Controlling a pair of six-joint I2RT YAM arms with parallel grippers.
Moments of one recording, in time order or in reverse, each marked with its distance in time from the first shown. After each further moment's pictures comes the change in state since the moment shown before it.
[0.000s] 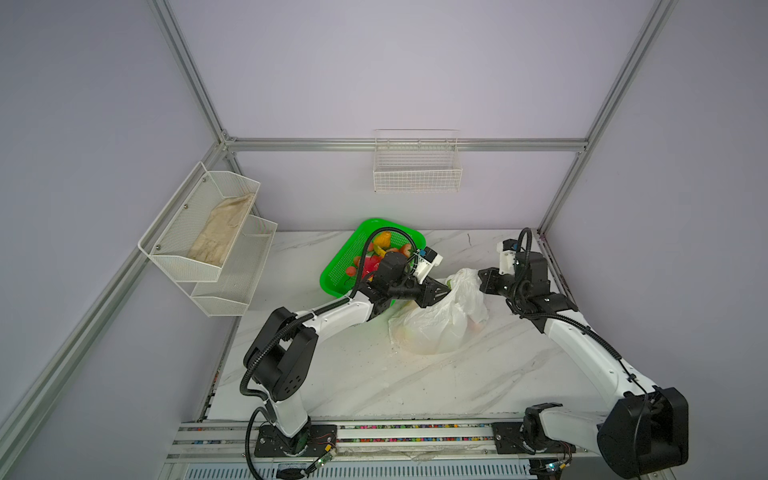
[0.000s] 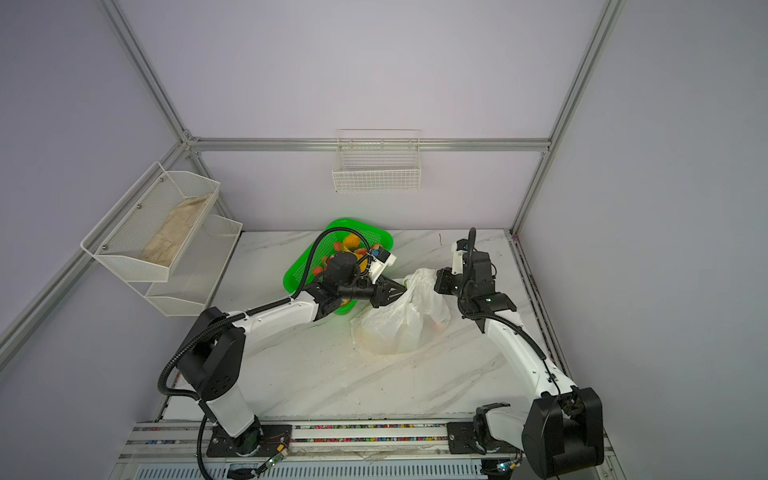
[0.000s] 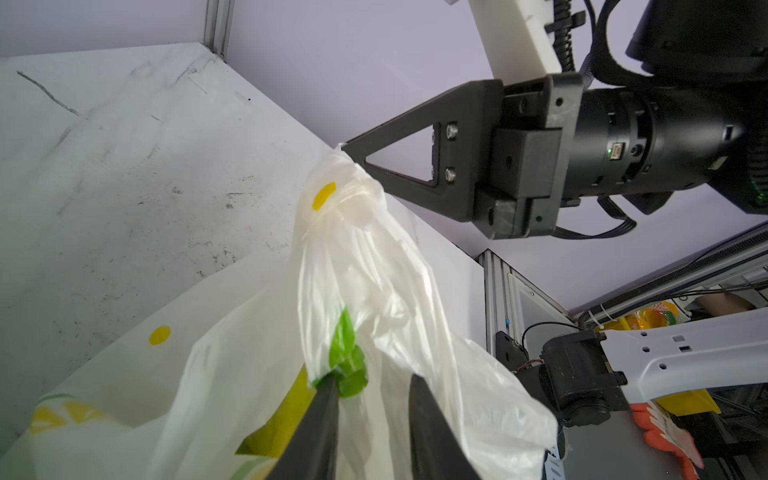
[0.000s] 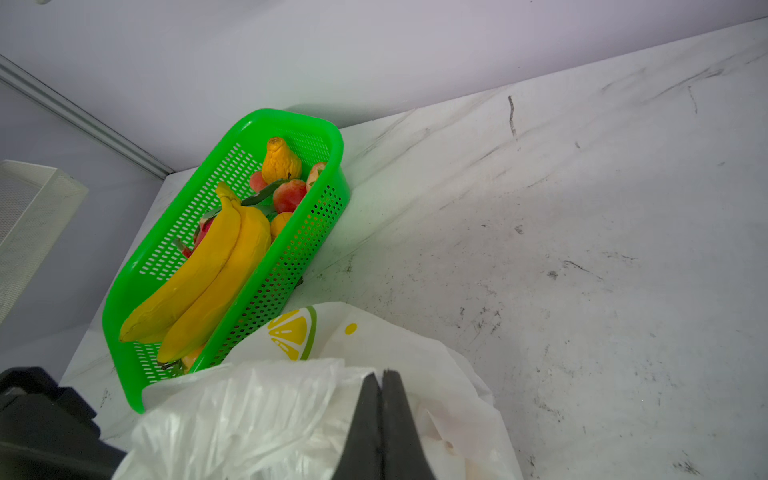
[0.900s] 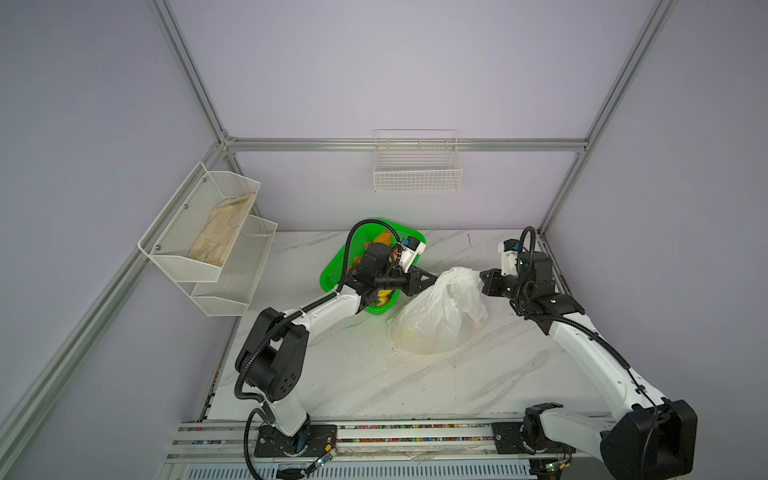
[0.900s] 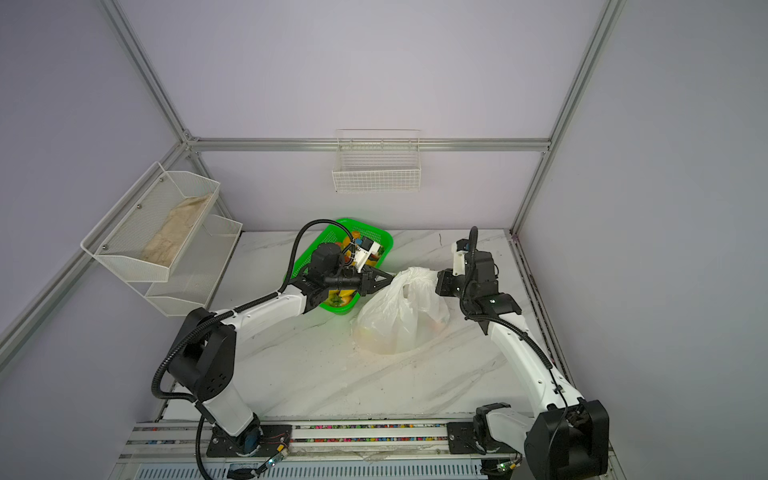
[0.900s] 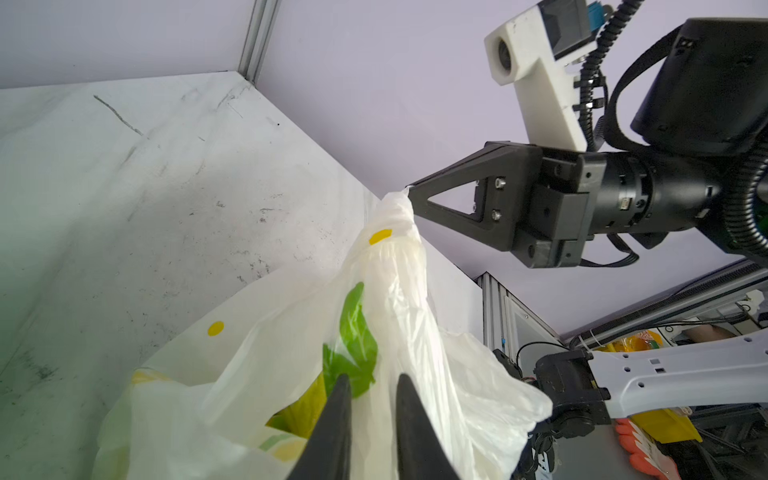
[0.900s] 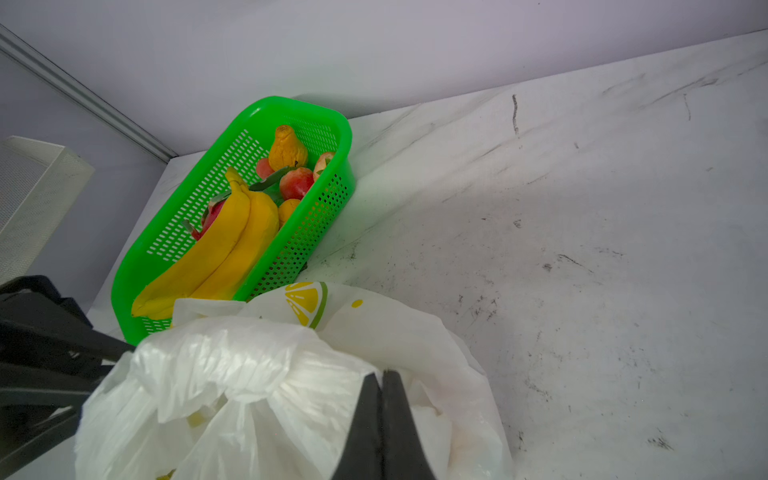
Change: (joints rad) left arm 0.112 -0.021 0.000 0.000 0.078 -0.050; right arm 0.000 -0.044 0.039 -0.103 0.000 -0.047
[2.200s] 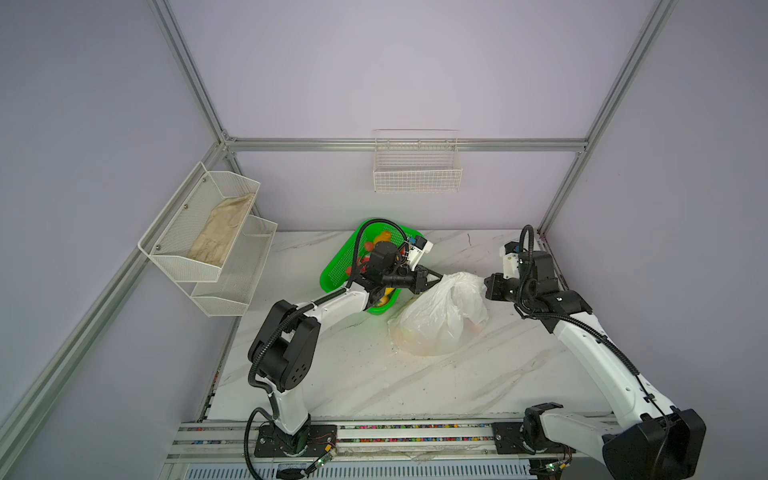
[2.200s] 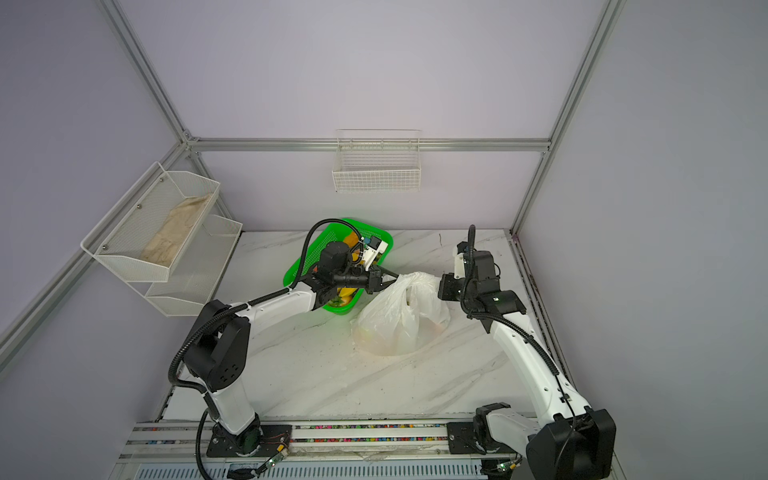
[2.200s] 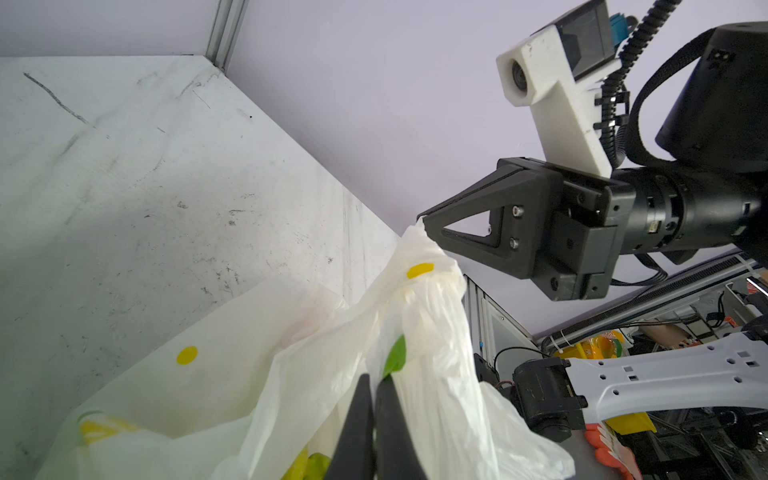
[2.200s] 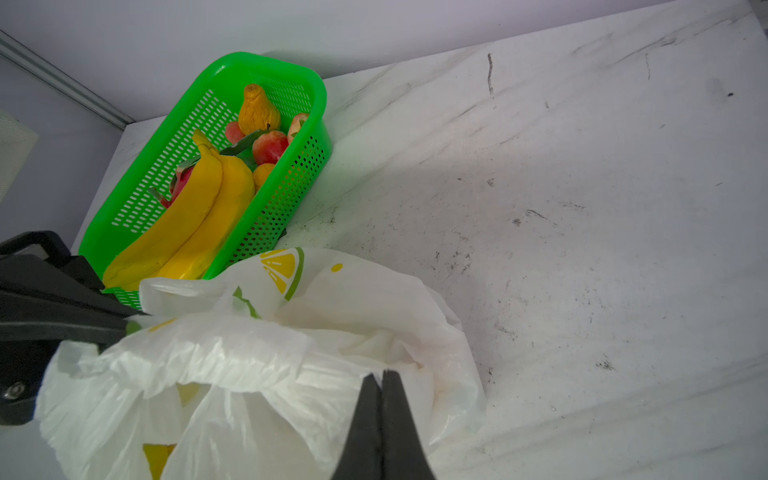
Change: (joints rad) left arm -0.015 0.074 0.064 0.046 0.045 -0.071; right arm 0.015 -0.022 0.082 -0.235 0.100 -0.016
